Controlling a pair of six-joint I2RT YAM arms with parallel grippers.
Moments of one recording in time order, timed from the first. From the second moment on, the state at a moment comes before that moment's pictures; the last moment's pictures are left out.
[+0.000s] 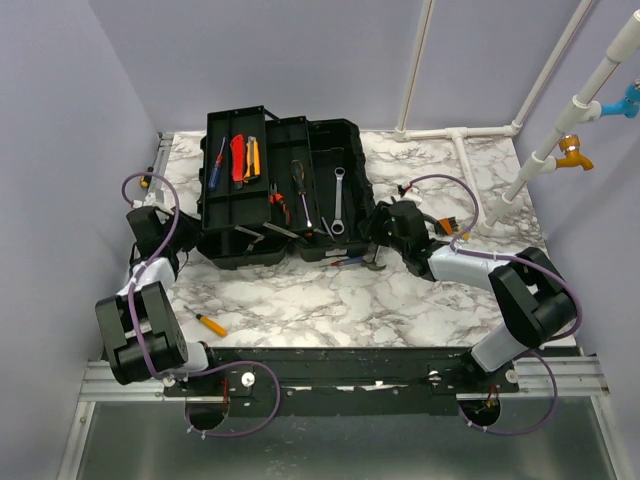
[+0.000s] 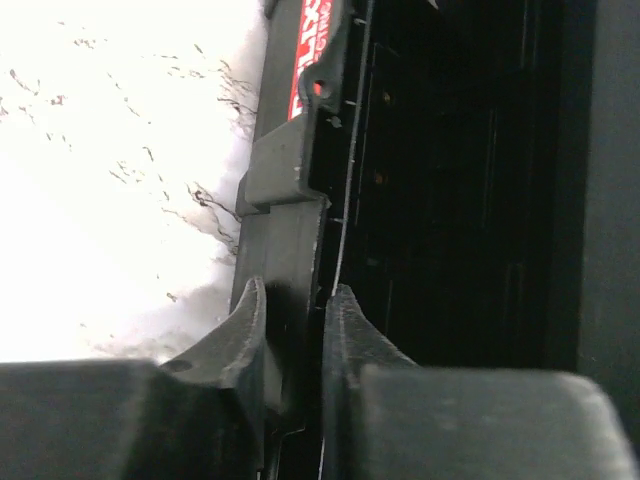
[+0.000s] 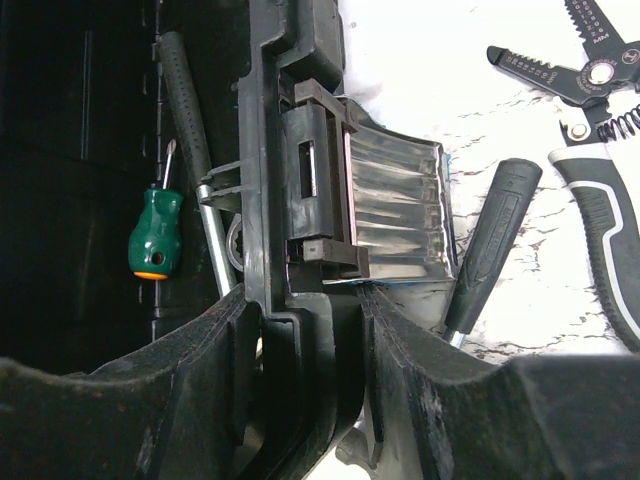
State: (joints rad) left arm 0.38 1.39 0.60 0.24 0.56 -0.63; right arm 0.57 1.58 0.72 0.38 0.16 0.66
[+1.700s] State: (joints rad) left arm -0.46 0.94 0.96 -0.12 -0.51 -0.04; right arm 0.67 1.59 0.73 0.41 0.29 0.54
